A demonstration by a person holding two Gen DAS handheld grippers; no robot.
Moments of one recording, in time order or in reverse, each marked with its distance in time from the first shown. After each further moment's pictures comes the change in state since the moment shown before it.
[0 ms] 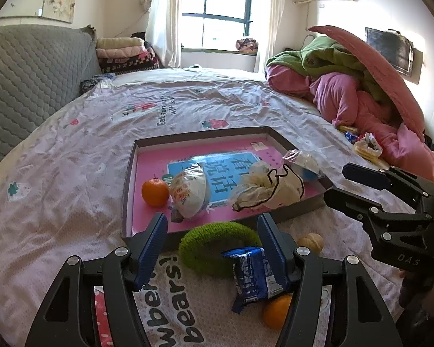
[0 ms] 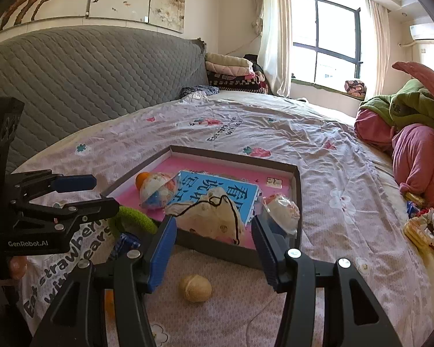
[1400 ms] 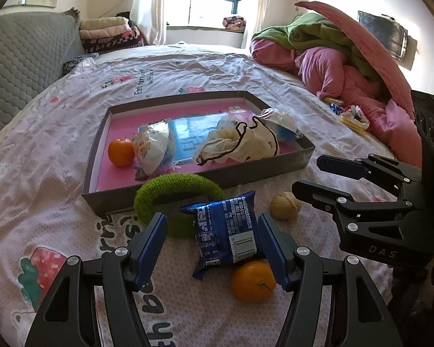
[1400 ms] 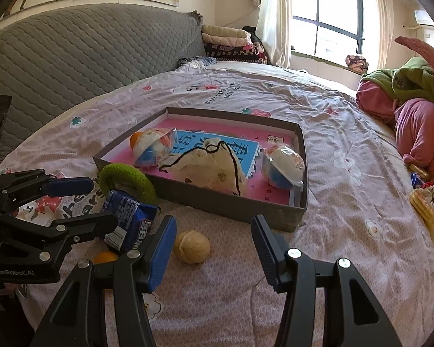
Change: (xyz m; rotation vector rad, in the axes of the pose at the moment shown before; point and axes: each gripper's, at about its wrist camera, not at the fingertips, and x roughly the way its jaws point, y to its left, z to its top) left arm 0.012 -0.027 -0.032 0.015 0.122 -0.065; right arm 0.017 -0.003 -0.029 0.023 0.151 0.001
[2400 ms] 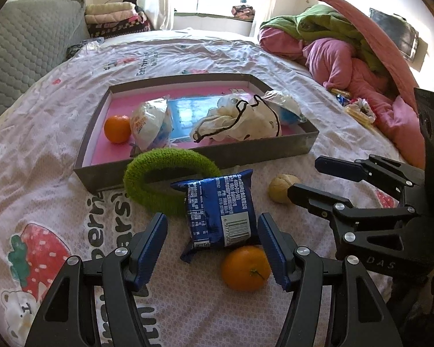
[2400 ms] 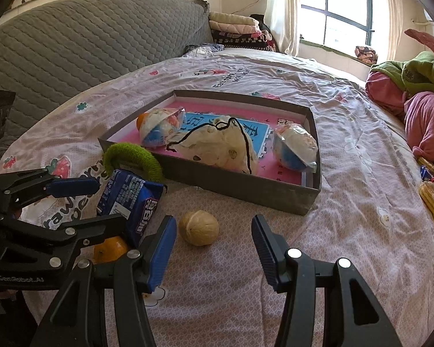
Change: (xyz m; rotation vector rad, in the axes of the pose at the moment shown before) left arm 0.011 -0.007 -0.011 -0.048 0.066 0.015; right arm 0.008 0.003 -0.011 -0.014 0.068 0.041
